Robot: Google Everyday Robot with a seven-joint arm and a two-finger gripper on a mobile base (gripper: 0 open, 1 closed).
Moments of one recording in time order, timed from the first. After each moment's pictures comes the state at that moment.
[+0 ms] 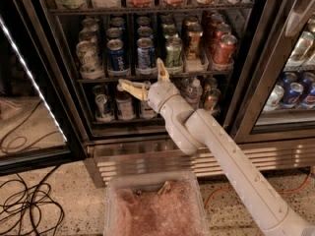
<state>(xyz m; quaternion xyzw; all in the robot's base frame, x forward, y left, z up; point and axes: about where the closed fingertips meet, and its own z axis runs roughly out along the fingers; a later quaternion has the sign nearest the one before) 0.702 0.032 0.836 -0.23 0.57 0.20 0.76</state>
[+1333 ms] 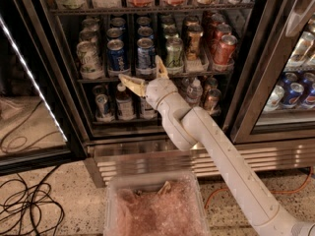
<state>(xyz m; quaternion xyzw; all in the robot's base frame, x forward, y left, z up) 0.715 0.031 0.840 -0.22 0.57 0.18 0.77</state>
